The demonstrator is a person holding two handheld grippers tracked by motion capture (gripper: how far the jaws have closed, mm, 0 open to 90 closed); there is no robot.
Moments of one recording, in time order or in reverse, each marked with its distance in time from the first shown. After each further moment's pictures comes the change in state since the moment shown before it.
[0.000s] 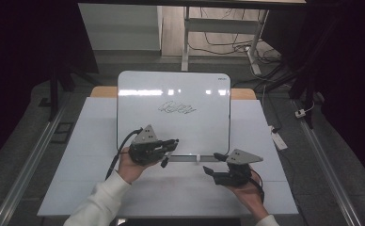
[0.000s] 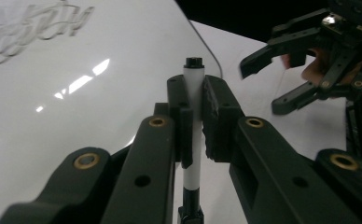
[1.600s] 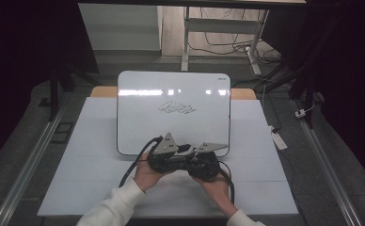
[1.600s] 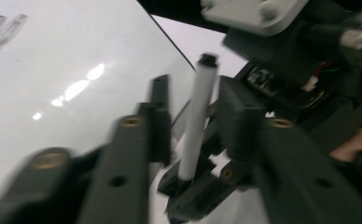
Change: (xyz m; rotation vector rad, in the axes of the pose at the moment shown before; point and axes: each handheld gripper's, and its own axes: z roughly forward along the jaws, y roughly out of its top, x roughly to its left) left arm -0.031 0.007 0.025 -0.004 0.016 0.037; right arm 0.036 0.032 0.066 0.138 0.112 0.207
